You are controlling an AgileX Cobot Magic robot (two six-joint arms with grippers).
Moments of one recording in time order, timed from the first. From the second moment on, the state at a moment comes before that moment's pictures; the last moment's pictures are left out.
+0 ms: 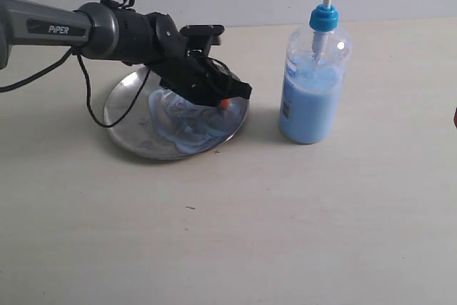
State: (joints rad) left arm -0.53 2.36 -1.65 -0.47 0.47 0.26; right arm 0.36 0.59 -0.56 0.19 0.72 -0.14
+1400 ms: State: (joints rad) left arm -0.49 2.31 -1.63 -0.37 0.63 0.29; right arm 0.36 0.59 -0.56 0.19 0.72 -0.14
